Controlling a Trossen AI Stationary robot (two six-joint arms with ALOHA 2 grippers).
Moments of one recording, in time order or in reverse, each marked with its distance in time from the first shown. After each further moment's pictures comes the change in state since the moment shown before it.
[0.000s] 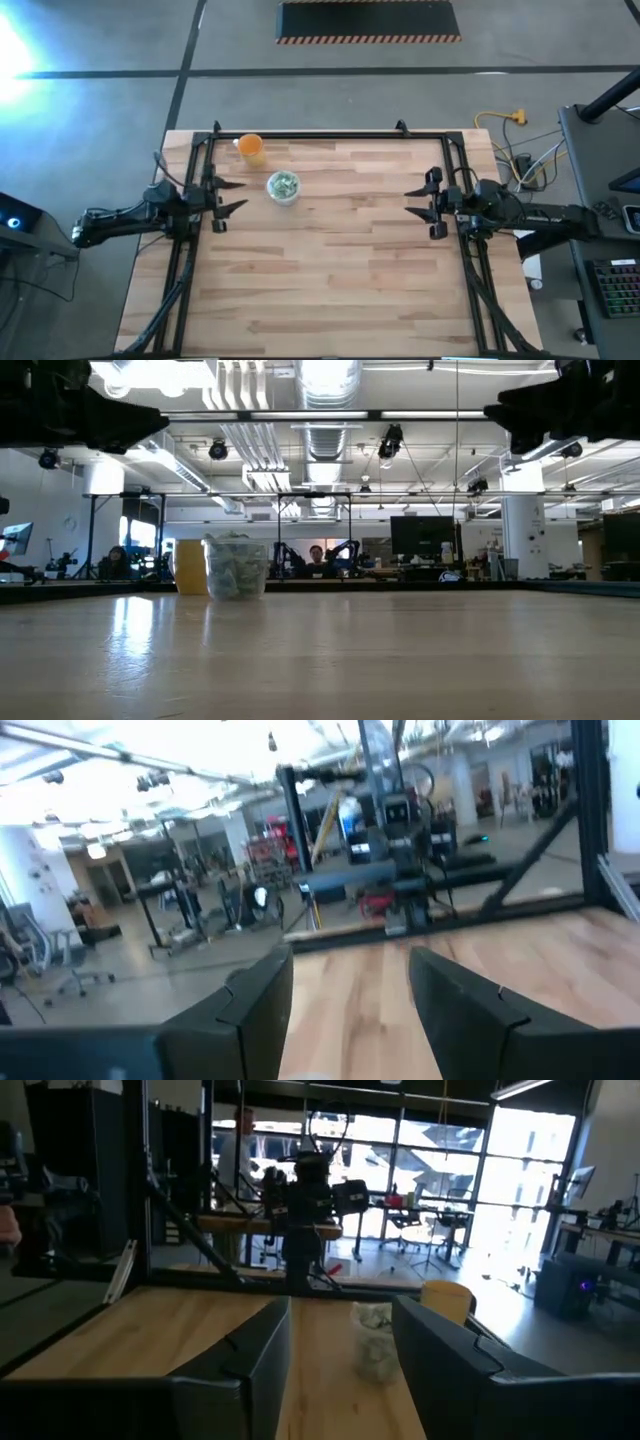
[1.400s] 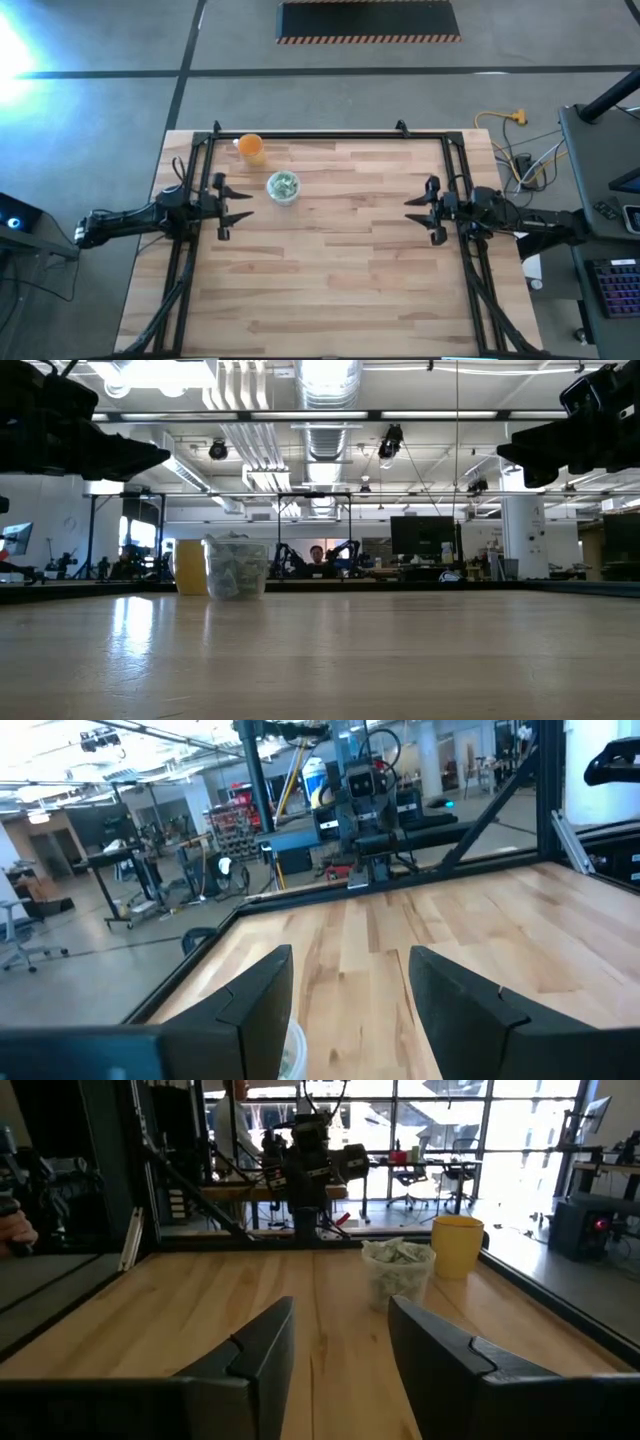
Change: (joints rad) left arm 0.000 -0.039 -0.110 -0.056 0.074 -0.026; right arm 0.033 -0.237 -0.108 -0.237 0.039 0.090
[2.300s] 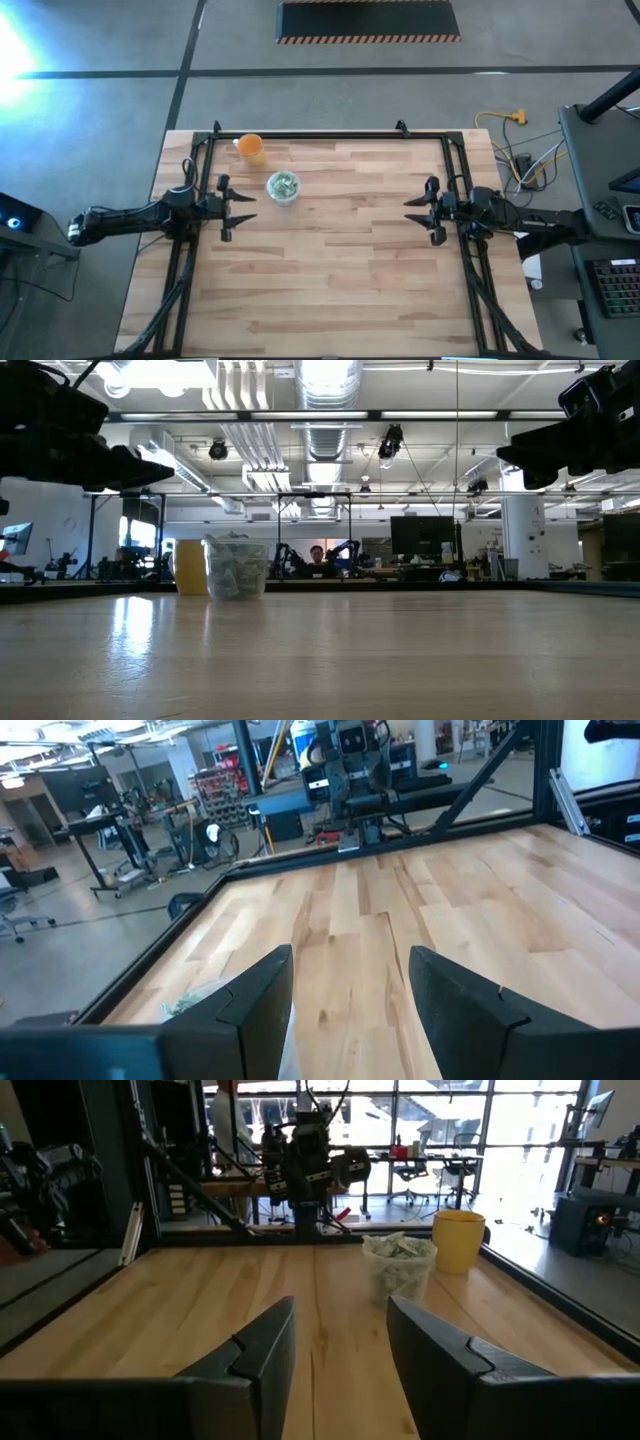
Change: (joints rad) left arm 0.000 0.104 -0.001 0.004 0.004 0.001; right arm 0.000 0.014 0.000 0.001 -0.002 0.002
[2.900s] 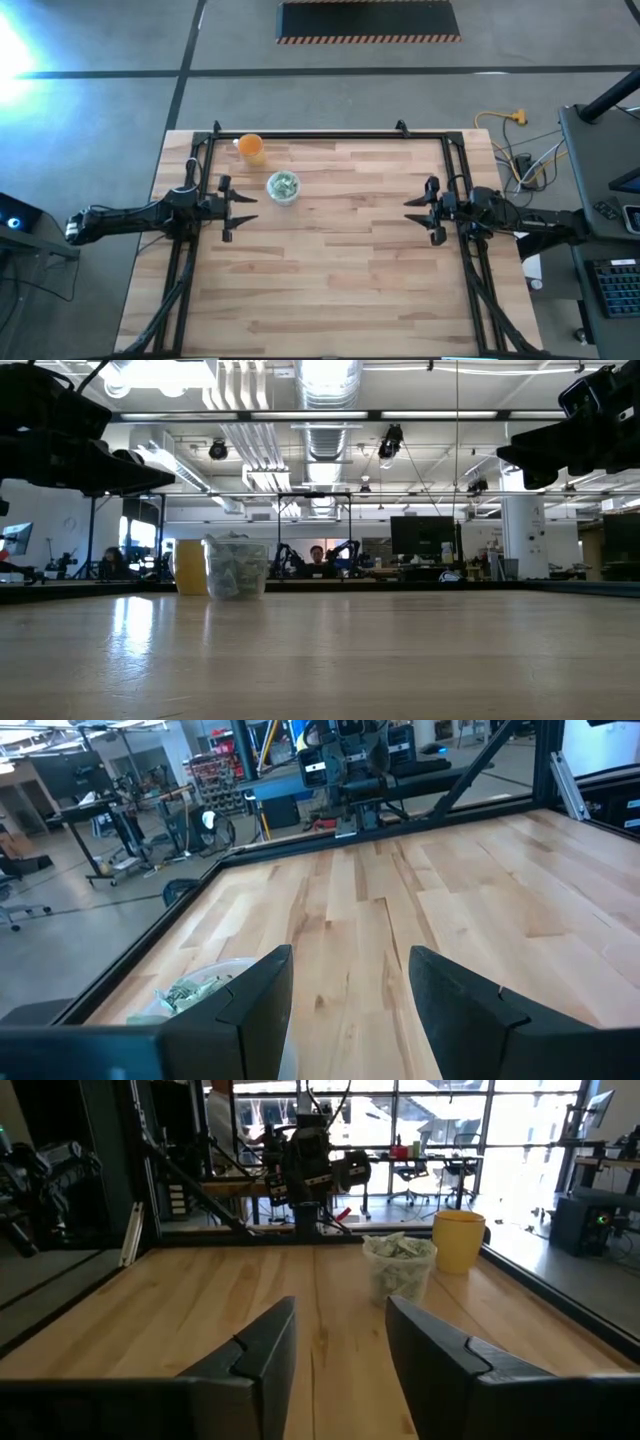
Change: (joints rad) left arm 0.000 0.039 0.000 0.001 -0.001 0.000; right arm 0.000 0.000 0.000 0.000 0.000 0.001
